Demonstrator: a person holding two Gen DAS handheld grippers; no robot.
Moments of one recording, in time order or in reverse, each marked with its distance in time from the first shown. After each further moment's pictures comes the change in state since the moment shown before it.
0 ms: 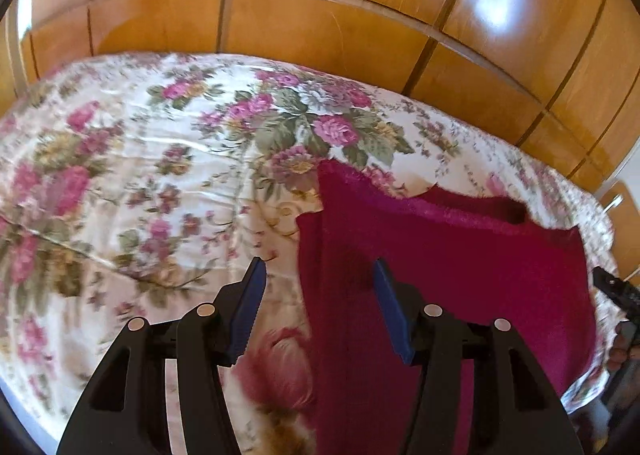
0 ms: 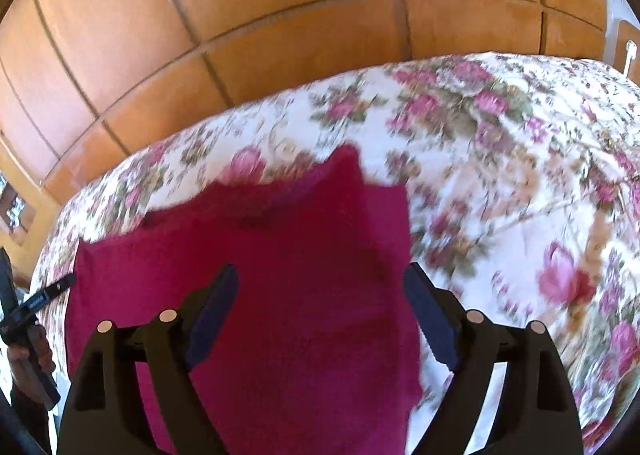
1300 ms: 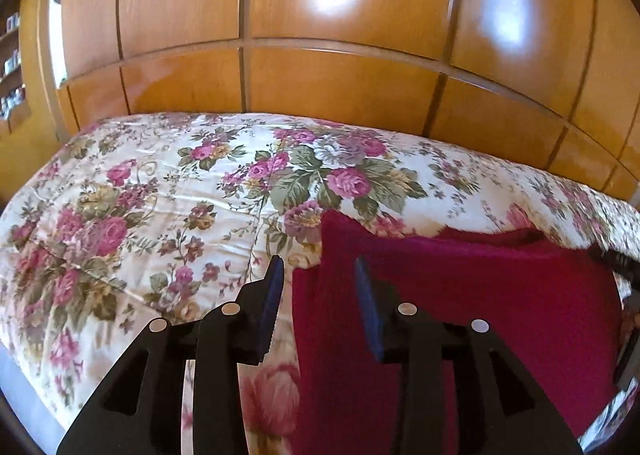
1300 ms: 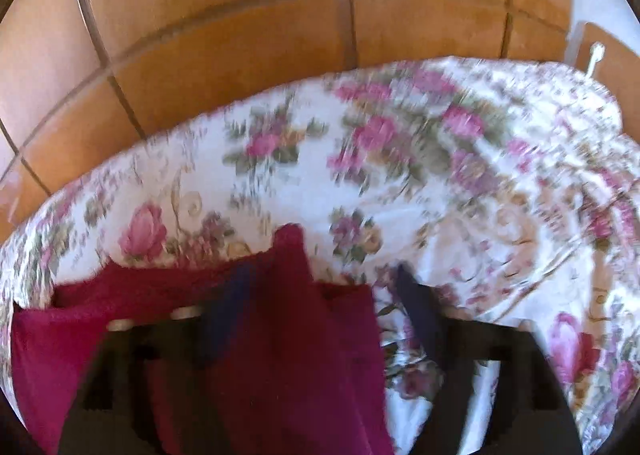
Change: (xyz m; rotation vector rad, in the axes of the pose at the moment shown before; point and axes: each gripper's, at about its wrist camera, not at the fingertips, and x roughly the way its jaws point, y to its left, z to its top) left arm -0.022 -0.045 -0.006 0.078 -0.192 0.213; right arm 0.059 -0.010 0.041 0.055 -0.103 -0.246
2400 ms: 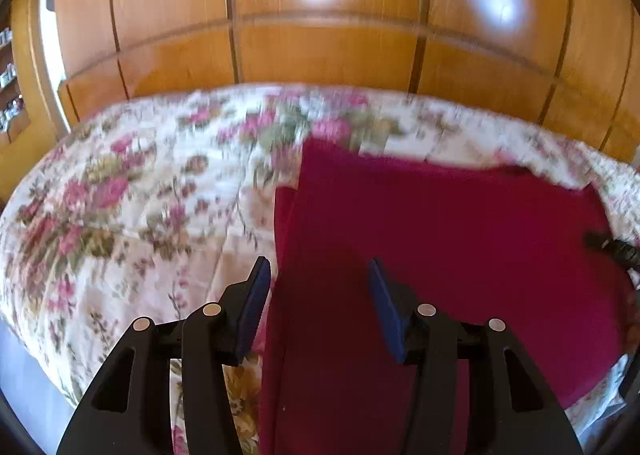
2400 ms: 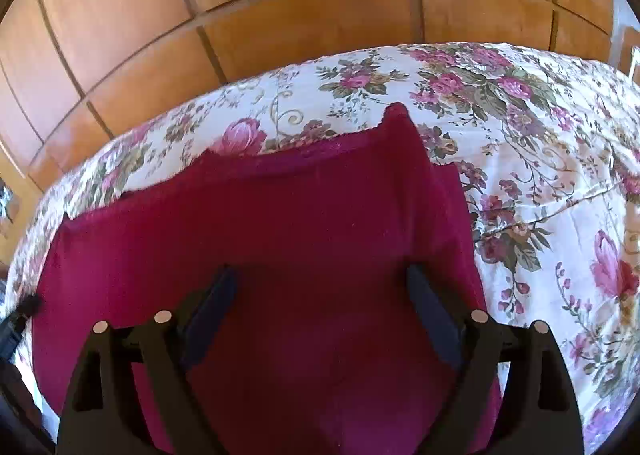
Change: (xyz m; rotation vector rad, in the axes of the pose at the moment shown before) left arm -0.004 -0.022 -0.051 0.046 0.086 0.039; right arm -0.021 0.034 -0.070 -0.086 0.106 0.193
